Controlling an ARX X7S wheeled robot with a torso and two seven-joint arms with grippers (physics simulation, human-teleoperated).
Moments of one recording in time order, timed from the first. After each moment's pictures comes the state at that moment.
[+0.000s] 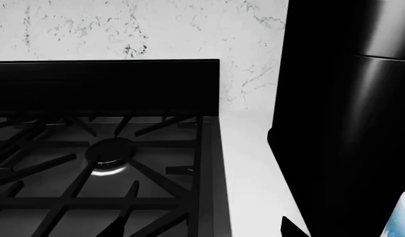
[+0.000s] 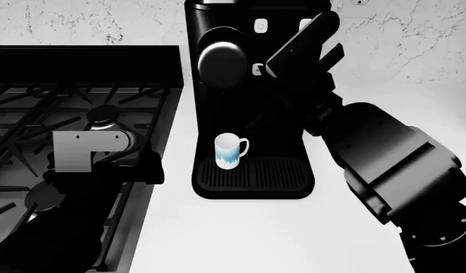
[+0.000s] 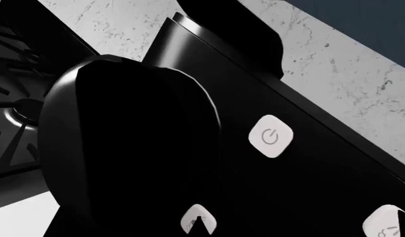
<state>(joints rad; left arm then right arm) -0.45 -0.35 -0.01 0.55 -0.59 -1.05 -0.36 1.11 0.44 -0.67 -0.20 0.38 0.82 -0.08</state>
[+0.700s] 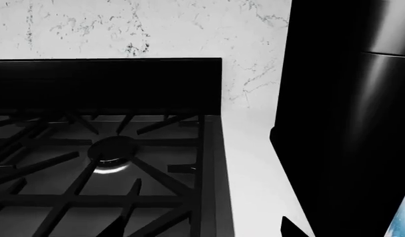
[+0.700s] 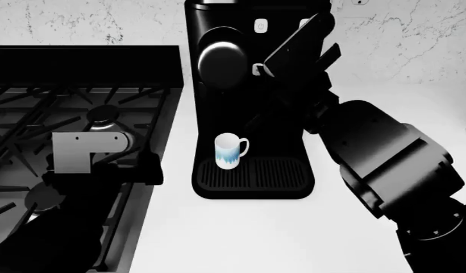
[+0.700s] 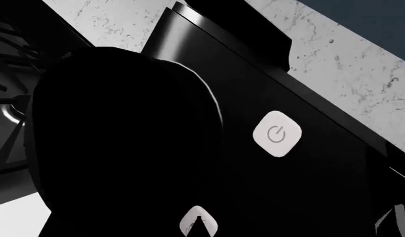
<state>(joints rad) -0.44 -0.36 0.00 0.55 -0.60 -1.03 -0.36 1.12 0.43 -0.69 -0.14 0.36 0.79 -0.09</state>
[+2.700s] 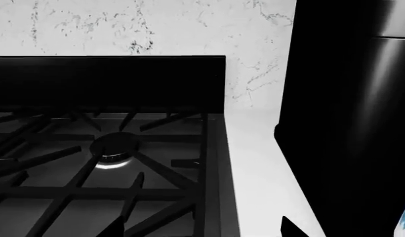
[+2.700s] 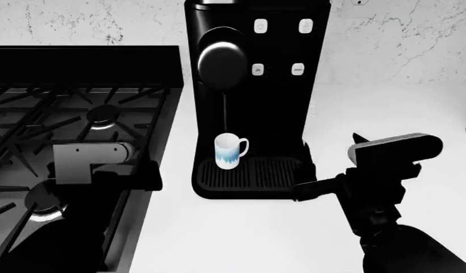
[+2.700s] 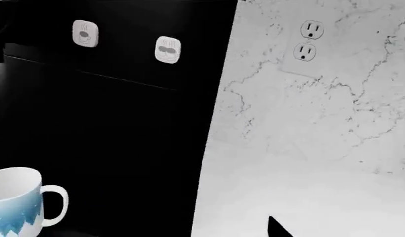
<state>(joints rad) -0.36 -0.38 0.03 0.50 -0.57 -0.87 -0.35 0.39 0.50 -0.18 -0.67 0.56 0.90 0.39</state>
